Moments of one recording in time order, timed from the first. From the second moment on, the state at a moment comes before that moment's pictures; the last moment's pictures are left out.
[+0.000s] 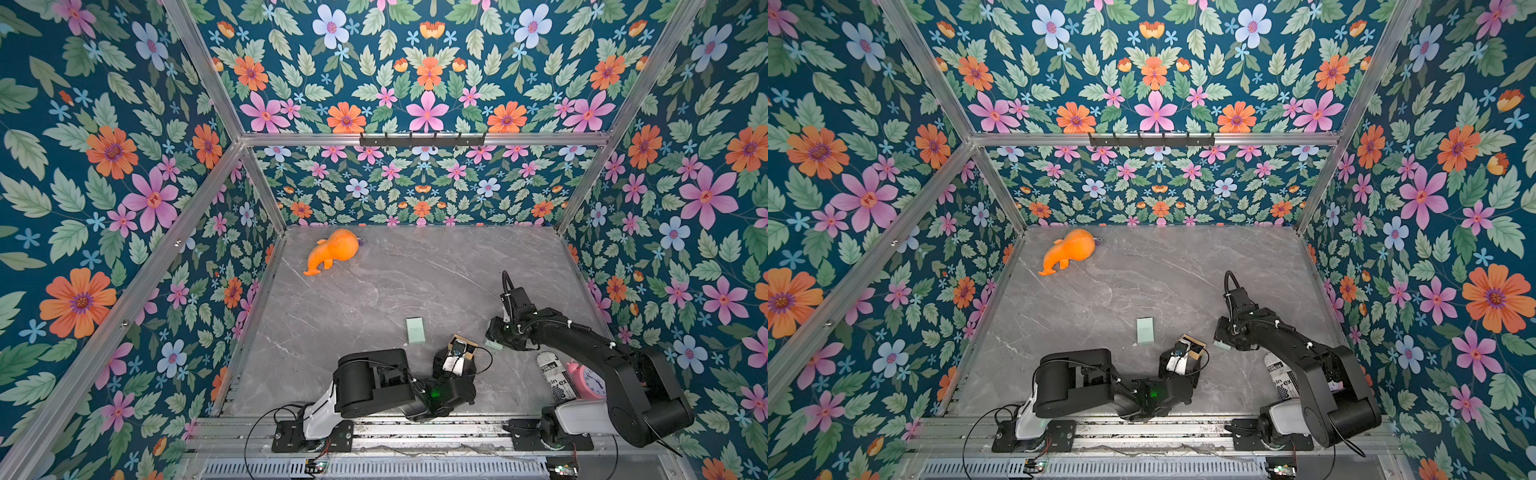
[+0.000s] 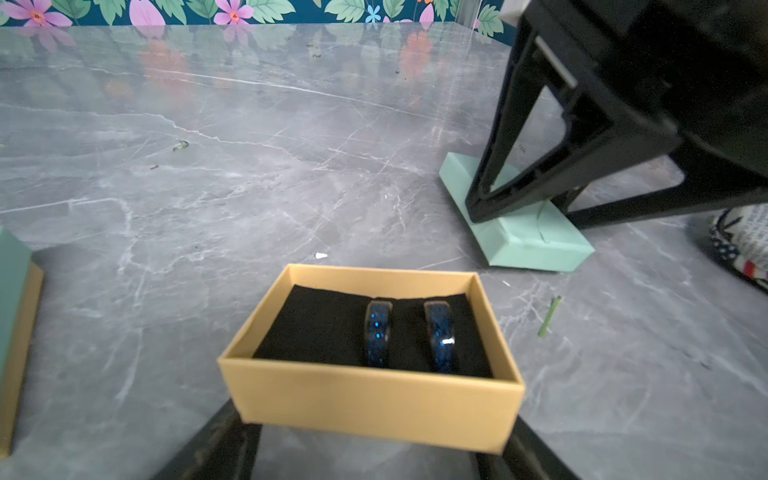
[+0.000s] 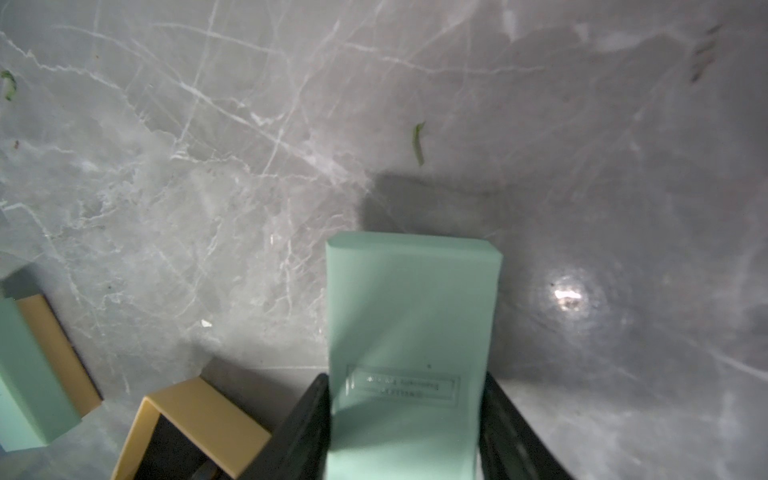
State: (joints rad) left arm -1.44 2.10 0.78 0.77 -0.85 -0.54; right arm 0.29 1.37 0.67 -0.51 -0.11 0.63
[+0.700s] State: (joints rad) left arm -1.44 2.00 0.78 0.68 -0.77 -0.57; right arm 0.29 1.23 0.69 -0.58 -0.13 0.62
